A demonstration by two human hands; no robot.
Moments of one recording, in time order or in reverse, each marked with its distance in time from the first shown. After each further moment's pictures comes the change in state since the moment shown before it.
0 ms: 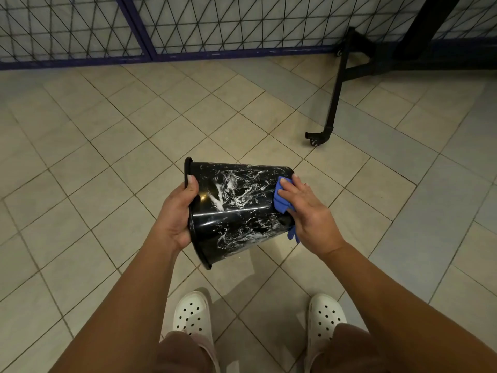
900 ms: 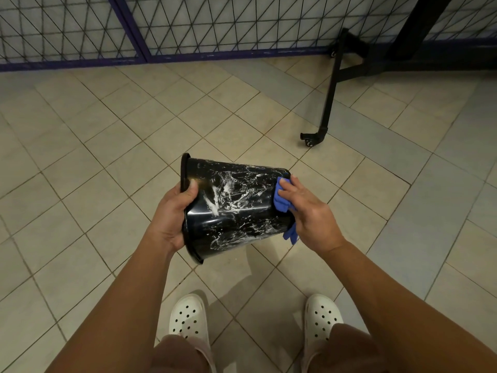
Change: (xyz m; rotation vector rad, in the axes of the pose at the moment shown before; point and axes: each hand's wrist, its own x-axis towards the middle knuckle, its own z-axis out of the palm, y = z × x) left_hand 0.001 0.001 0.001 0.058 -0.084 0.065; right_hand 0.001 0.010 -0.005 0.005 0.052 0.000
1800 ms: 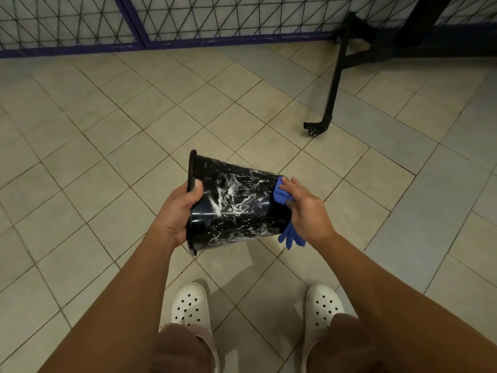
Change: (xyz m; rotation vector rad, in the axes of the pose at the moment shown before) left_hand 0.007 -0.022 -0.010 0.102 -0.007 -0.065; right_hand -0.003 0.001 0.026 0.091 -0.090 0.361
